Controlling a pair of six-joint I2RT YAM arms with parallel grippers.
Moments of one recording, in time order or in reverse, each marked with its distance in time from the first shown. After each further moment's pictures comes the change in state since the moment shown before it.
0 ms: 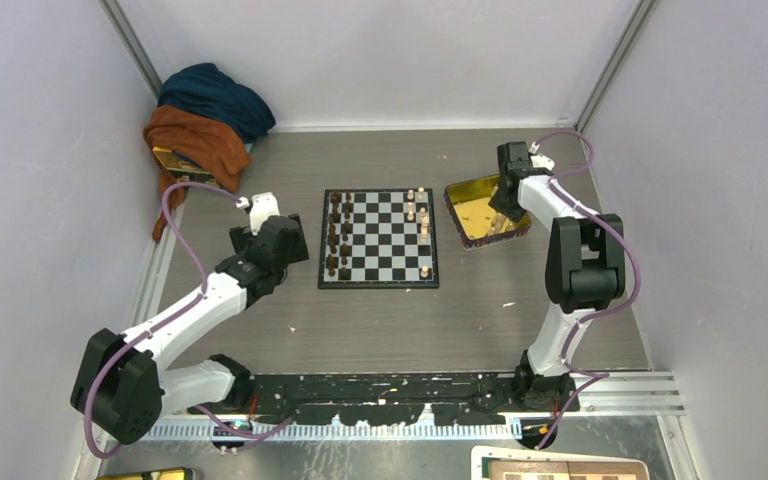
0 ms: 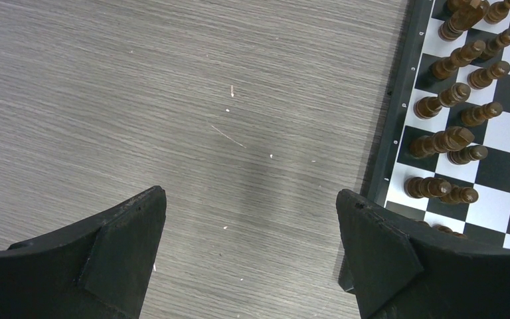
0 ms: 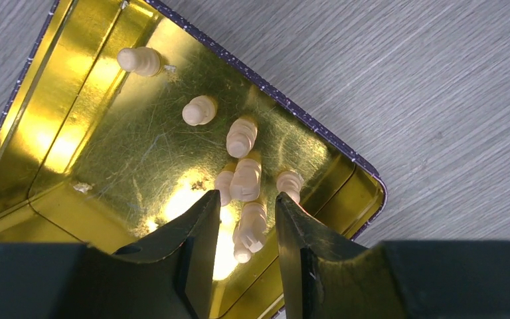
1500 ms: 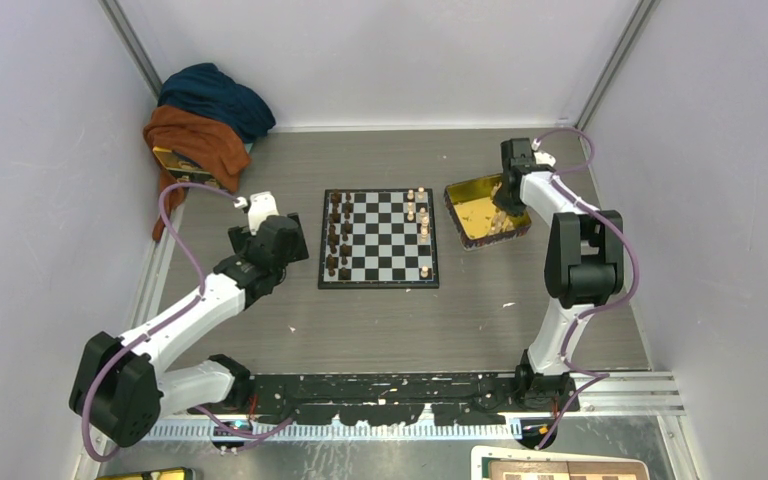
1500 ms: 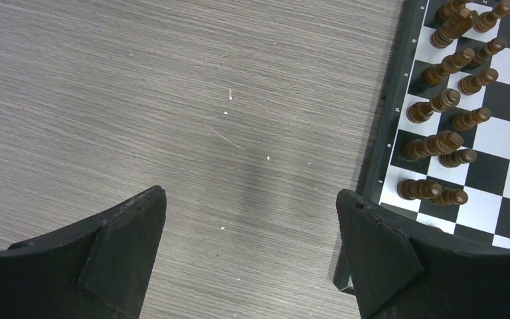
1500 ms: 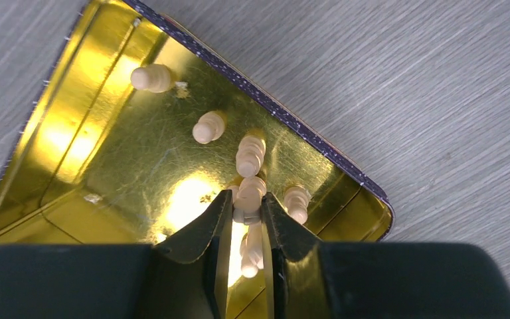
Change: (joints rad) left arm 0.000 -0.010 0.004 -0.002 0.000 -0.010; right arm -0.025 0.045 0.040 0.008 -0.040 -0.024
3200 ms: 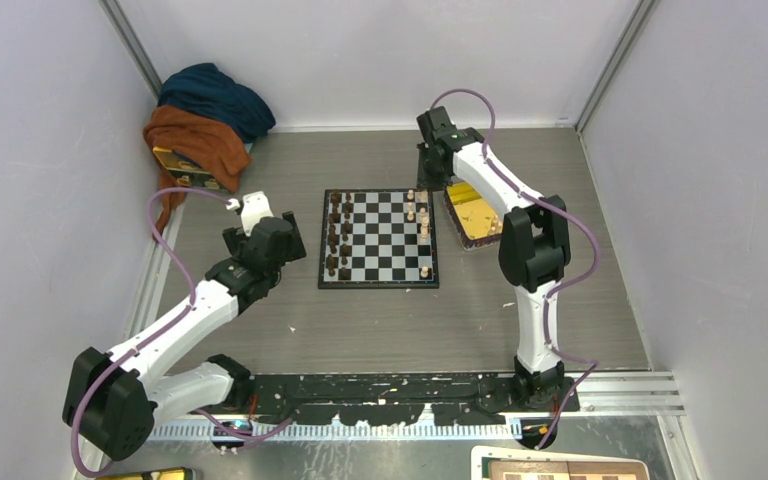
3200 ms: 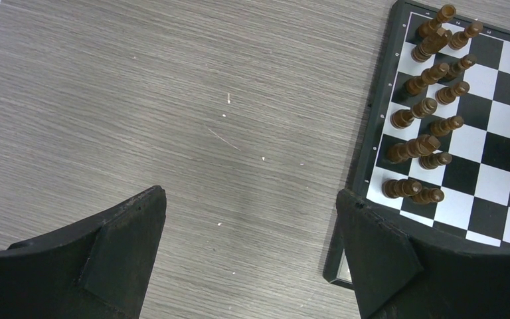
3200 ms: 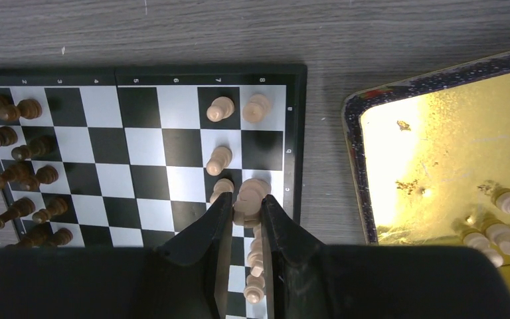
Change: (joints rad) left arm -0.004 -0.075 0.000 -0.034 0.000 -0.027; right arm 0.343 0.224 0.548 -0.285 -0.216 -0.222
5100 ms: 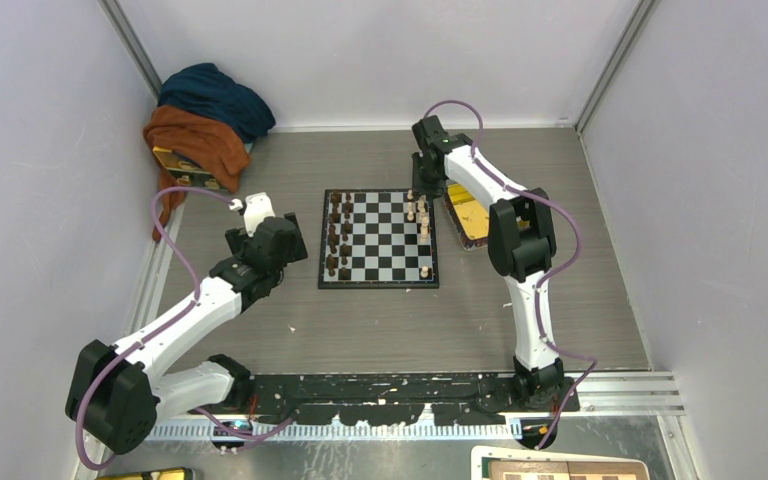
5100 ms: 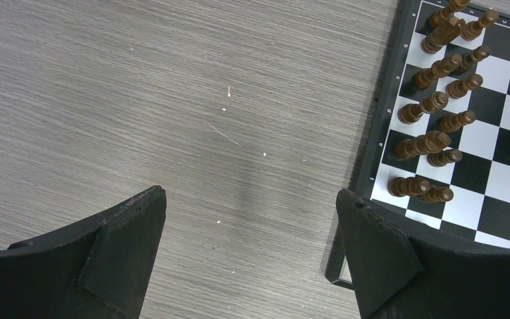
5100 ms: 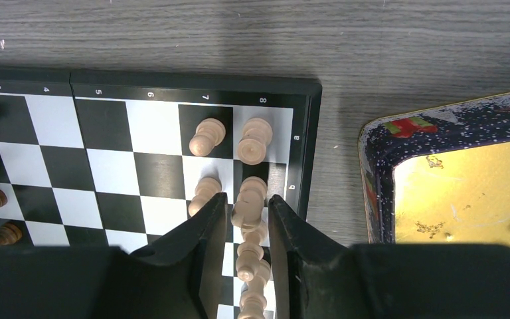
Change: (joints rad) left arm -0.002 0.034 0.000 0.001 0.000 -0.016; right arm 0.008 0.137 0.048 0.014 -0.034 -0.048
